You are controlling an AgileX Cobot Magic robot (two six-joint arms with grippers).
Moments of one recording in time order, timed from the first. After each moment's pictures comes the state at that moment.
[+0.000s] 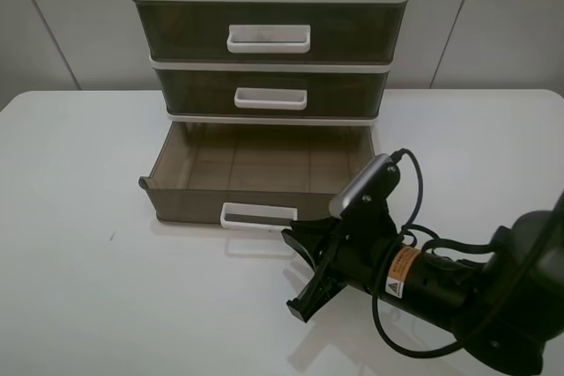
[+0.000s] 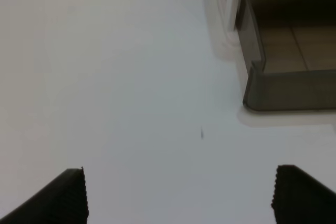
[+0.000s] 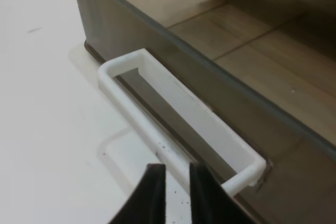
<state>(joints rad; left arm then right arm) 0.04 0.00 -0.50 -0.08 1.06 0.11 0.85 2.03 -0.30 0.00 -1.20 -0.05</state>
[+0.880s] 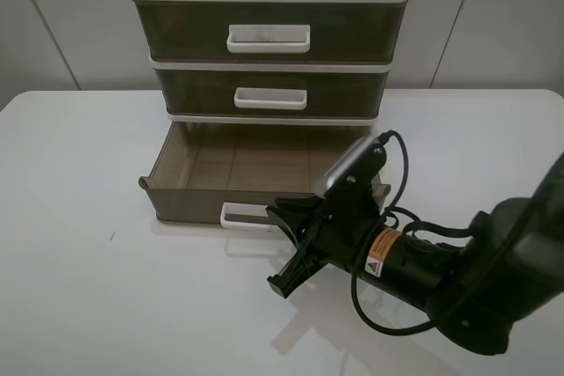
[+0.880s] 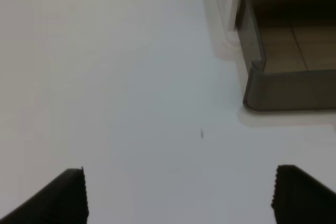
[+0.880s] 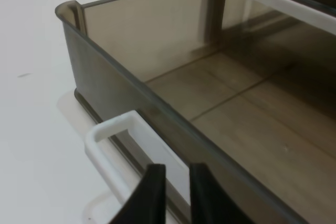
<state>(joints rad) 0.04 0.00 -0.50 -0.08 1.06 0.11 0.85 2.04 -0.40 0.01 -1.21 -0.08</state>
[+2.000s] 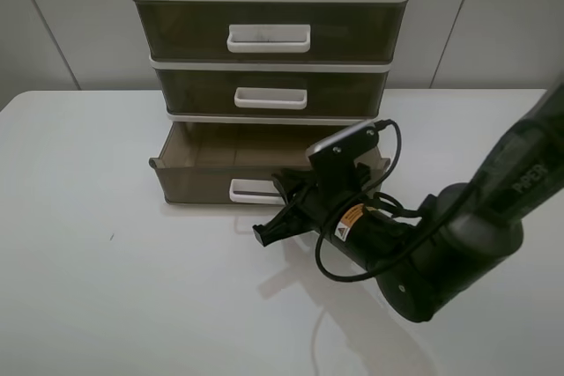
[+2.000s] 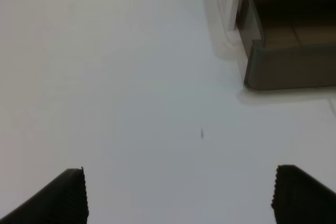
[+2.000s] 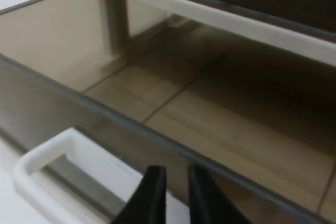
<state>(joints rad) 0.04 0.00 -0.50 -0.08 1.06 0.11 0.86 2.10 -0.56 0.28 -1.13 -0.08</state>
